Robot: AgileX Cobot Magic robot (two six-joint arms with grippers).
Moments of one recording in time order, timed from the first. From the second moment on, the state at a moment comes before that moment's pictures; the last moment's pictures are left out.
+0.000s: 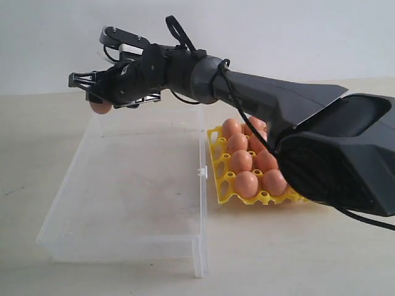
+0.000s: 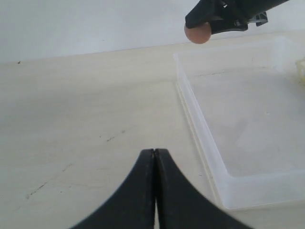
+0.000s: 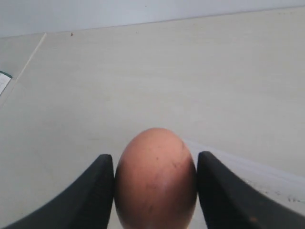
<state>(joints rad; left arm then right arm) -0.05 0.01 0.00 -0.19 0.37 0.21 0.69 2.56 -2.30 0.37 0.45 0.19</state>
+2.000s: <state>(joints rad) -0.05 0.01 0.00 -0.19 0.37 0.21 0.23 1.57 -0.58 0.40 -0.21 -0.21</state>
